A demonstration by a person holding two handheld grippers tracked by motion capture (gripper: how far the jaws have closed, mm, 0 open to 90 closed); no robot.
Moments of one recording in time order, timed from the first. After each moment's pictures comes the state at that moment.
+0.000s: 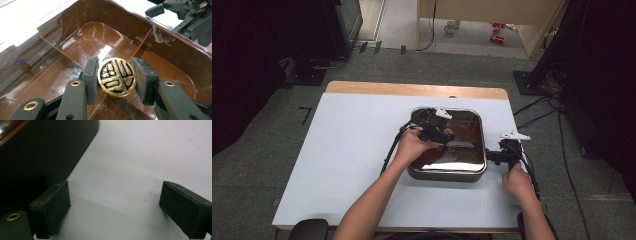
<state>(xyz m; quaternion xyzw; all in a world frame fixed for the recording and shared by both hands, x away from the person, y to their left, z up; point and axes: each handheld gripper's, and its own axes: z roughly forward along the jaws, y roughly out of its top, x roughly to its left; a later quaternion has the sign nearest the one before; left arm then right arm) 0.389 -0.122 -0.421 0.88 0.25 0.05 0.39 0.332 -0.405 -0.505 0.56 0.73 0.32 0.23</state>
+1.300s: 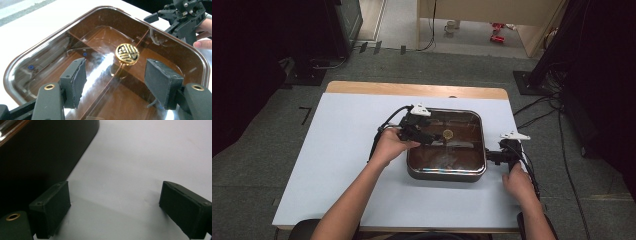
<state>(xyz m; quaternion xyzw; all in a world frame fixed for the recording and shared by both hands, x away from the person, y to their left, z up) 0.379 -0.057 -0.398 0.86 0.26 0.06 0.43 0.332 -0.405 -0.505 0.57 0.73 0.32 0.23</state>
